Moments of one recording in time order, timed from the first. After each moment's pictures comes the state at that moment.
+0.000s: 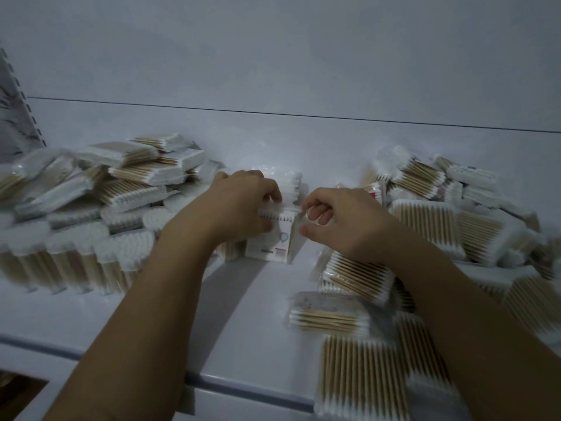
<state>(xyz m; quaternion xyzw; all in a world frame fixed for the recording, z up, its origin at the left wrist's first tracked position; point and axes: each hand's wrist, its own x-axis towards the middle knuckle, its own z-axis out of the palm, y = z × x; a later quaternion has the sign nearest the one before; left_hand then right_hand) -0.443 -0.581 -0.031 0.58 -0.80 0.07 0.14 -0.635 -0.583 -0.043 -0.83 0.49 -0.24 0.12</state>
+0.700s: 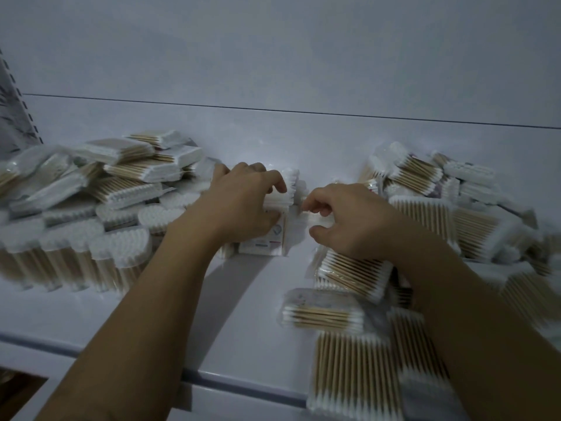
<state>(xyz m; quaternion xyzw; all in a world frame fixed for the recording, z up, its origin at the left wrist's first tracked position) -0.449 -0.584 -0.037 0.57 -0.79 0.12 0.18 -0.638 -0.575 -0.030 -0.85 0.50 -0.15 0.04</state>
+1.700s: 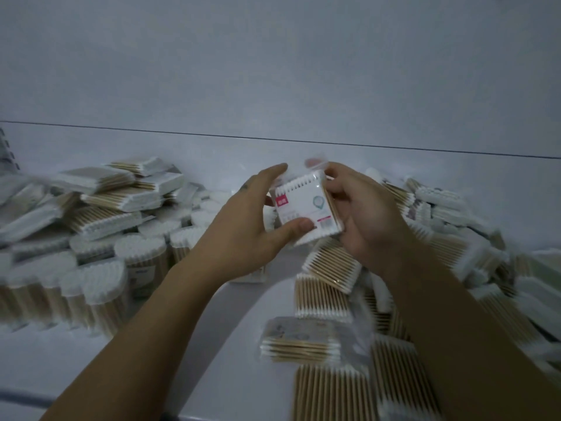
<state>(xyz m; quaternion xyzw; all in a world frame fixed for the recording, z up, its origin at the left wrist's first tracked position) -0.480 -0.575 -0.041 0.45 -0.77 -0.07 0.45 -0.646 -0.579 -0.013 -0.51 0.30 -0.57 0.57</state>
